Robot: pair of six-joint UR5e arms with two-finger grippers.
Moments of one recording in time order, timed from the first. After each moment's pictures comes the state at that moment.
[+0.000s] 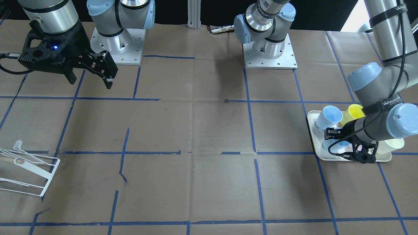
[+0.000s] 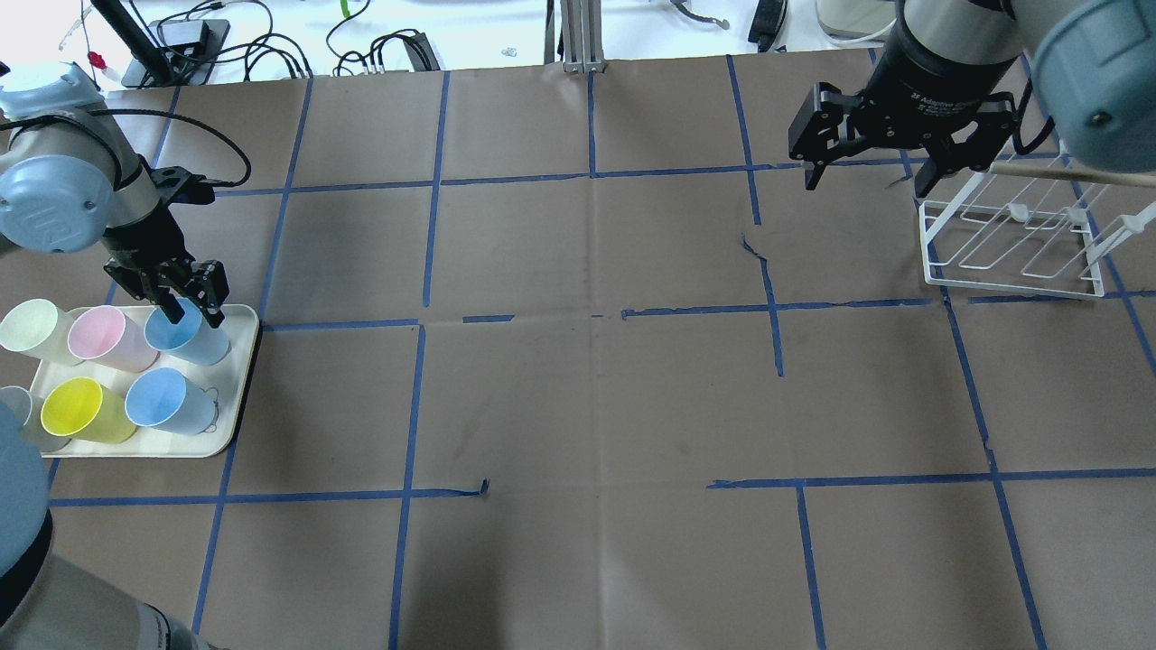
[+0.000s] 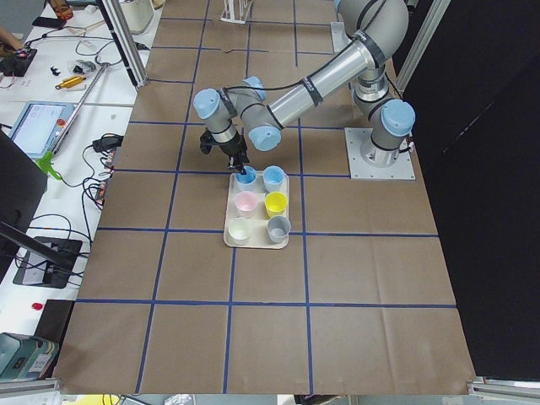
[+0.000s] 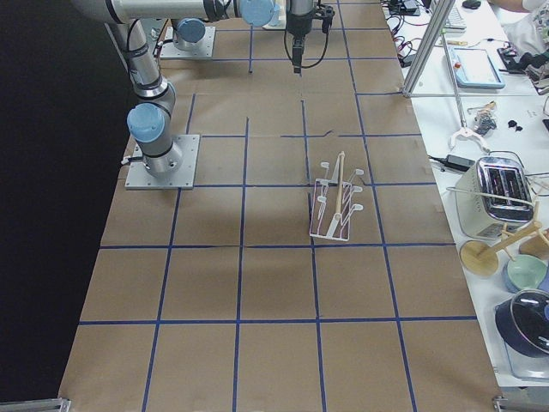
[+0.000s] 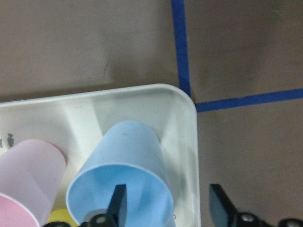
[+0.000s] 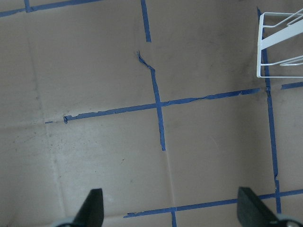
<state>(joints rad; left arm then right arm) -1.17 -1.95 -1.67 -1.33 1.72 0.53 1.56 -1.58 1.56 -1.61 -1.57 0.13</state>
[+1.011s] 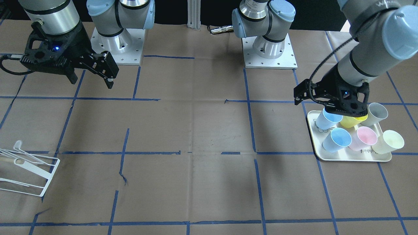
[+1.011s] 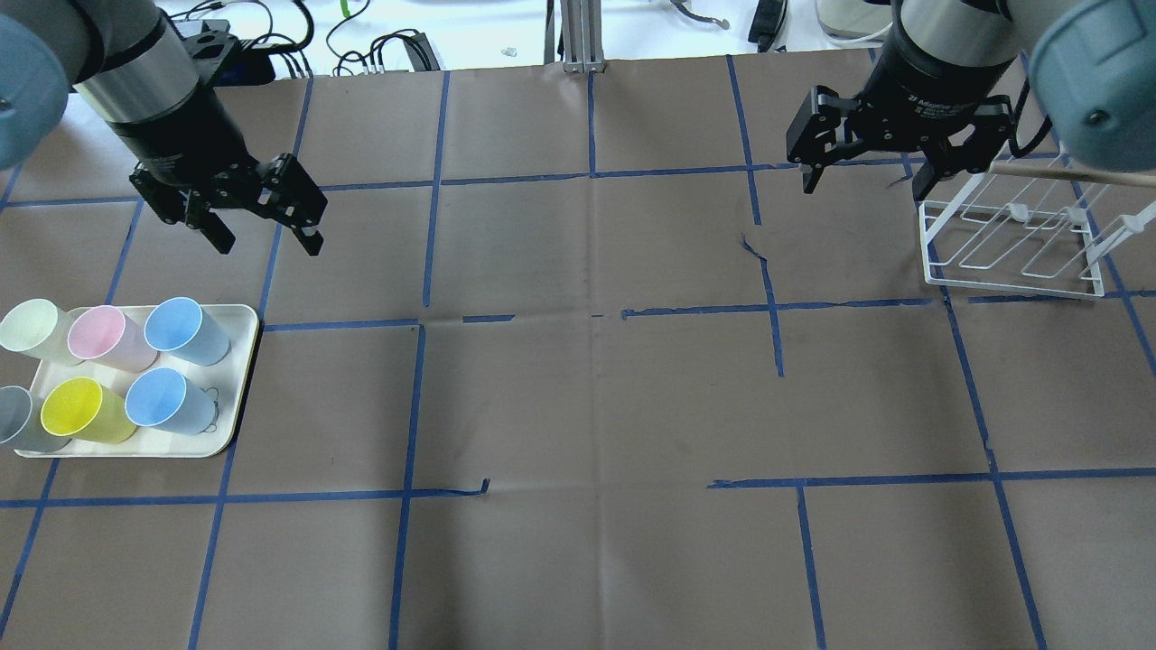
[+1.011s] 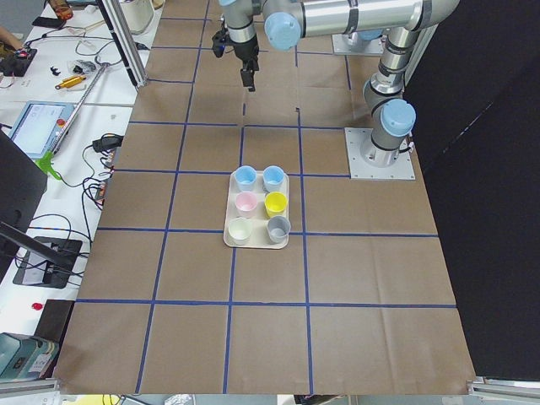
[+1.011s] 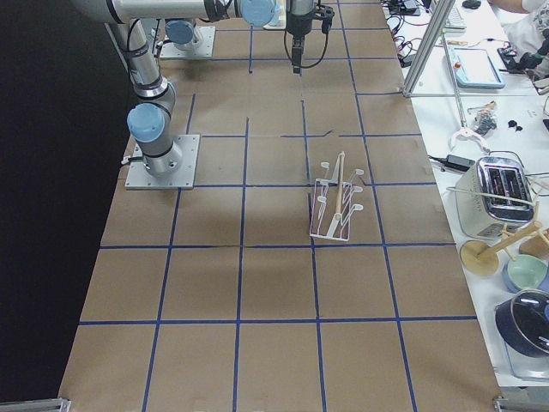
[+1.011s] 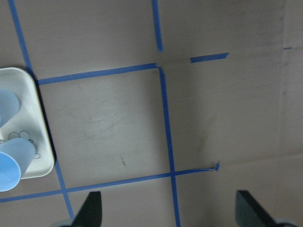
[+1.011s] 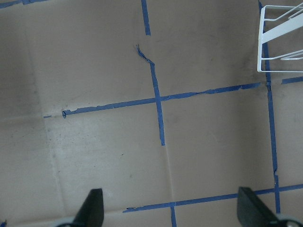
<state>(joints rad) -1.51 -1.63 -1.53 -1.71 1.53 0.21 1.57 -1.58 1.56 -1.60 -1.57 0.13</state>
